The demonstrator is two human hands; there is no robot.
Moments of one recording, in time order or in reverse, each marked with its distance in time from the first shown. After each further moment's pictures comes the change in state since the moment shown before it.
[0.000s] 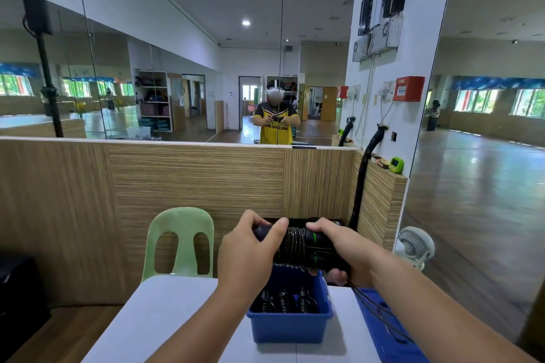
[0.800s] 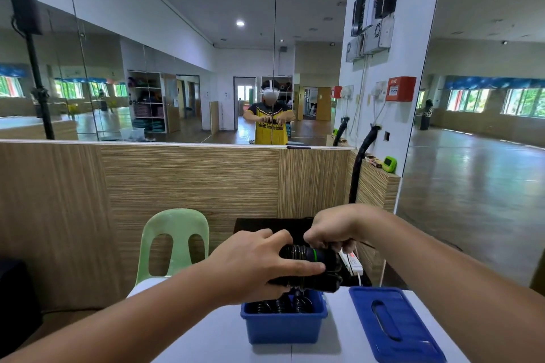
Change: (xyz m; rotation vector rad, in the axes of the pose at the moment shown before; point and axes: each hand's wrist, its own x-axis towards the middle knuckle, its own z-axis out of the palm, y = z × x) left_hand 0.022 -0.001 -0.021 0.905 -0.499 1.206; right_hand 0.010 -0.056 -0.017 -0.943 0.003 0.124
